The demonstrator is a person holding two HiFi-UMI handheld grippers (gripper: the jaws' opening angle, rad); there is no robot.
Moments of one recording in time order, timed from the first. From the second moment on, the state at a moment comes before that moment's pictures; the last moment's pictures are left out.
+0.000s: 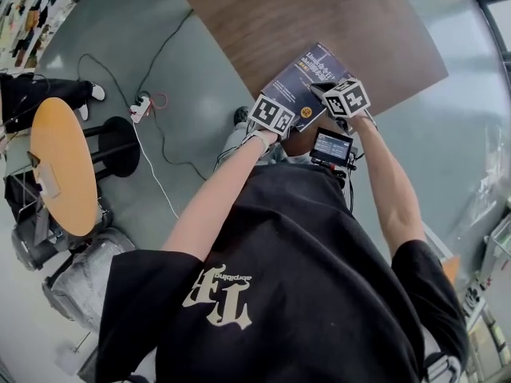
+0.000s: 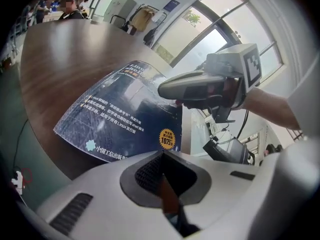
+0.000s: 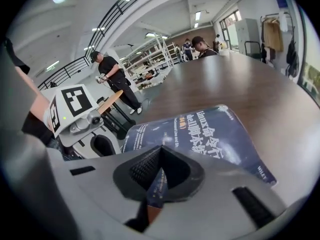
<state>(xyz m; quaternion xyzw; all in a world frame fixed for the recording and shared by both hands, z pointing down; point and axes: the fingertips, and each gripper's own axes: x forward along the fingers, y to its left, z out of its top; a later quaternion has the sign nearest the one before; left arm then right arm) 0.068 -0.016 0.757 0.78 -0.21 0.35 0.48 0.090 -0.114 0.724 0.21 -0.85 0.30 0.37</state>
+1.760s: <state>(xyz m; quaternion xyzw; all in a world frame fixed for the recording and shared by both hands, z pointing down) 0.039 -0.120 0.769 0.78 -0.18 0.38 0.45 0.088 -0.113 0.759 0.28 -0.83 0.27 0.40</state>
